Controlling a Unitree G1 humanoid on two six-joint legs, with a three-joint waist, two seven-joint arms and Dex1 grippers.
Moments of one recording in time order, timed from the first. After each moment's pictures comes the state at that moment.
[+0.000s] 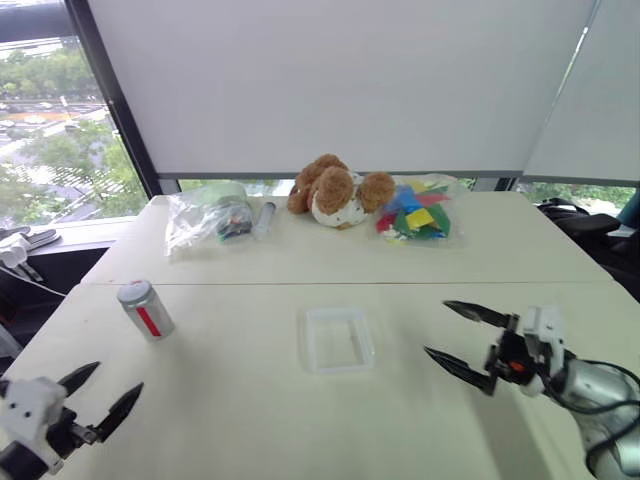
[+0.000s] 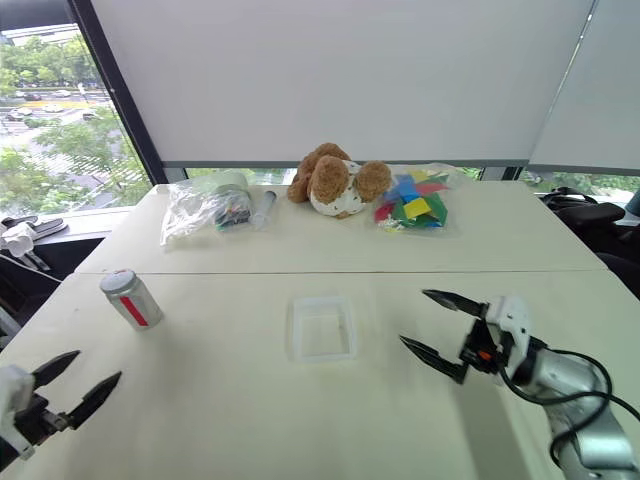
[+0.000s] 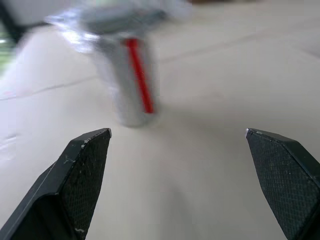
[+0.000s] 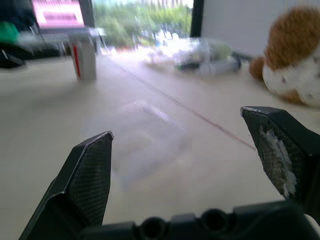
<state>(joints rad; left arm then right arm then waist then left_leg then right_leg) 0.44 0.42 0.62 -0.14 -0.56 -0.09 -0.62 -0.14 -0.60 -0.20 -0.16 0.58 -0.06 1.05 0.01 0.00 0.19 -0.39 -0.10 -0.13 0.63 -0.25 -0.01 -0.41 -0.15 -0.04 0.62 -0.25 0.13</state>
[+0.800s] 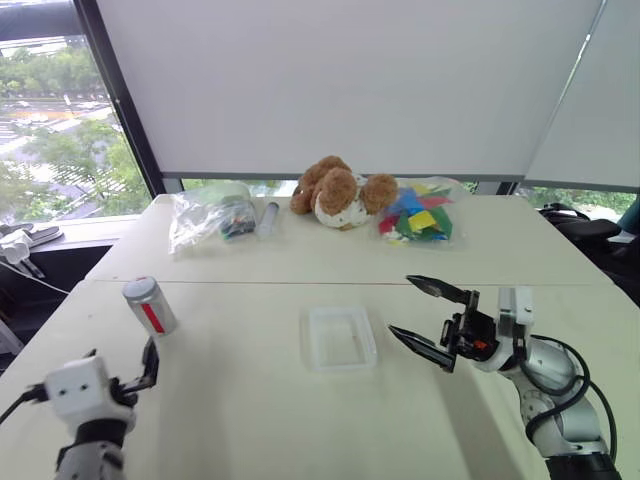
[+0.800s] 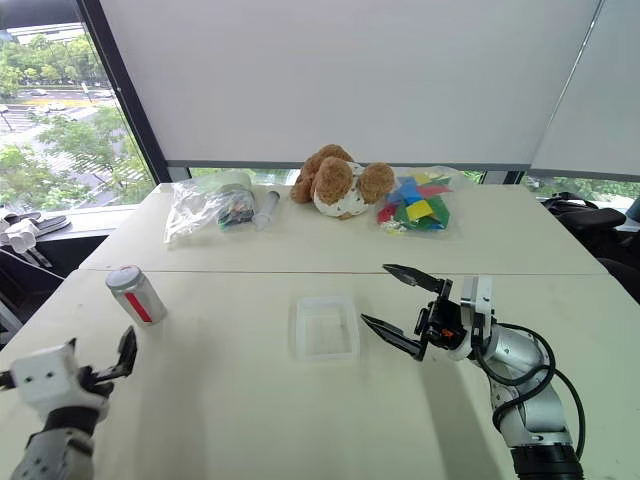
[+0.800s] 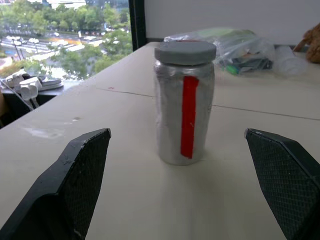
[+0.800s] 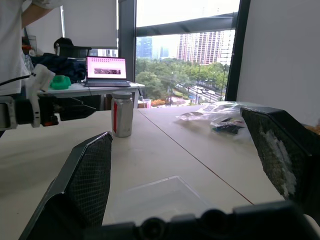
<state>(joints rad) 0.16 0.13 0.37 -0.44 -0.23 0.20 0.02 -0.24 -0.50 -0.14 -0.04 0.58 -0.18 1.14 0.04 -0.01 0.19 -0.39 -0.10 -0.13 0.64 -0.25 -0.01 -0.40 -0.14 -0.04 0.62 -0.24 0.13</state>
